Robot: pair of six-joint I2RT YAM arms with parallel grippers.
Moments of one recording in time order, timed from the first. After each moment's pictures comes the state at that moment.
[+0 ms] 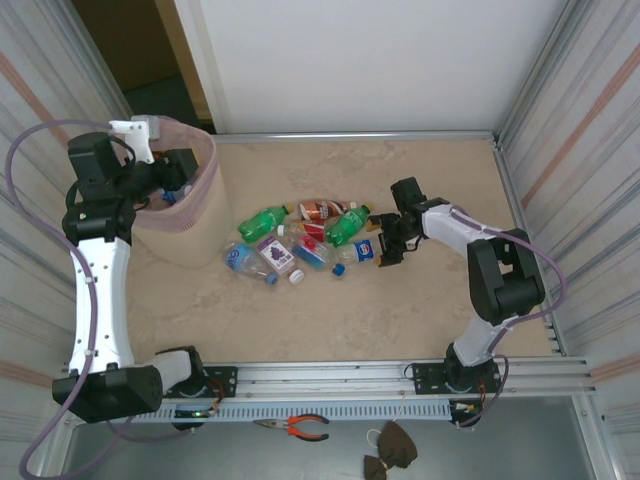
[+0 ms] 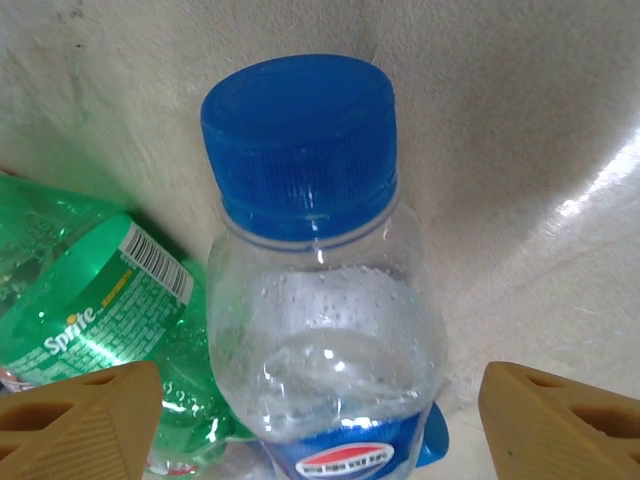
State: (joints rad) left arm 0.16 1.16 1.41 -0.63 0.58 -0.12; right arm 0.32 1.72 1.08 -0.55 -0.37 1.67
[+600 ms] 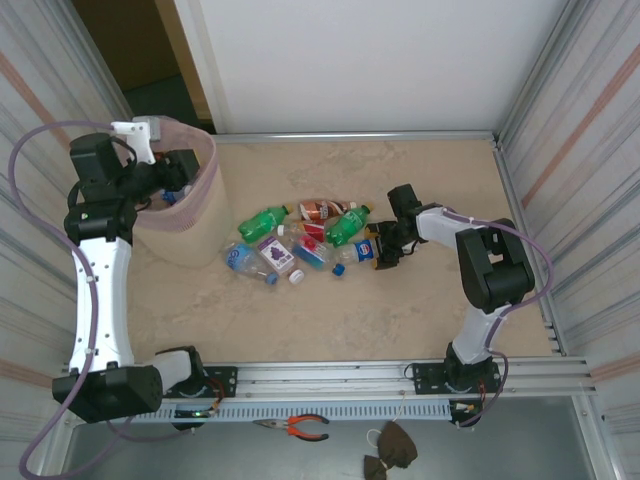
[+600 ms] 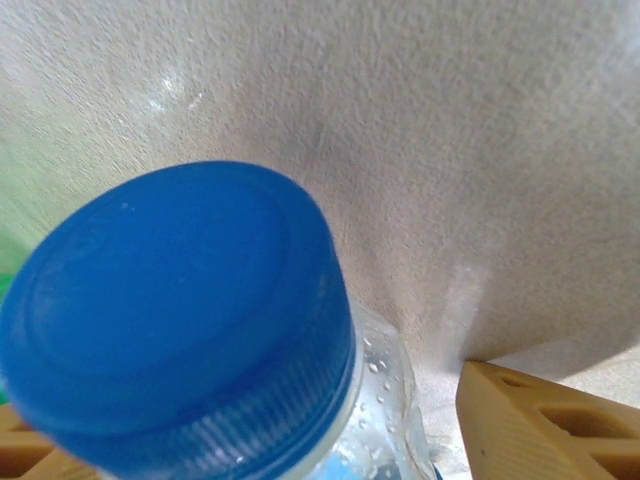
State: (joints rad) left arm 0.15 1.16 1.39 -0.61 0.60 -0.14; right arm 0.32 1.81 1.04 -0.47 -0.40 1.69
